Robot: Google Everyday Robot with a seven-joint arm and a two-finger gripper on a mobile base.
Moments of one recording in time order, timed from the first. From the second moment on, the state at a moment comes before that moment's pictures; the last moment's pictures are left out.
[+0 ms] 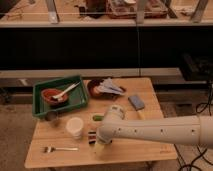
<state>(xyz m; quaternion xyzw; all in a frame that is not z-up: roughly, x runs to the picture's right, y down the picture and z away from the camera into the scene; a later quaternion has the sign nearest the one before) -0.027 0.258 0.770 0.05 -0.30 -0.92 0.23</state>
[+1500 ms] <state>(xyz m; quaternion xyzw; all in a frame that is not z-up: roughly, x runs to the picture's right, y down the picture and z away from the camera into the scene) -0.025 0.202 0.699 0.04 -0.31 -0.92 0.25</state>
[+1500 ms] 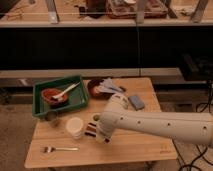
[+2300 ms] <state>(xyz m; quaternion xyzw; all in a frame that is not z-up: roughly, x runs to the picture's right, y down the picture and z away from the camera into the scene) -0.126 0.165 0.703 0.11 -0.34 -0.91 0.20</state>
